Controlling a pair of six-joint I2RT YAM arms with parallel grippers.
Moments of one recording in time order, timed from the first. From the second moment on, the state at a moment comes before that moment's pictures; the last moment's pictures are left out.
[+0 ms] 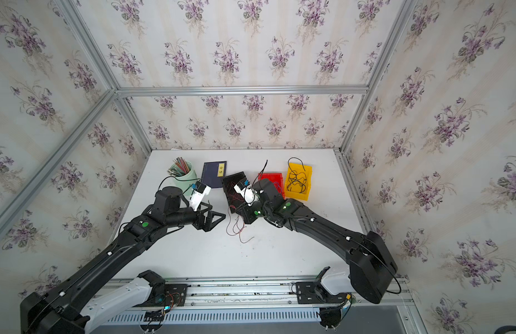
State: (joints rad) left arm -0.51 0.99 0.77 -0.37 0.49 -0.20; right arm 0.78 1.38 1.02 -0.32 -0.38 0.23
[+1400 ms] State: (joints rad) left arm -0.63 1.16 0.82 -0.29 0.40 -0.20; right arm 0.65 1.34 1.14 -0.42 -0.29 0.38
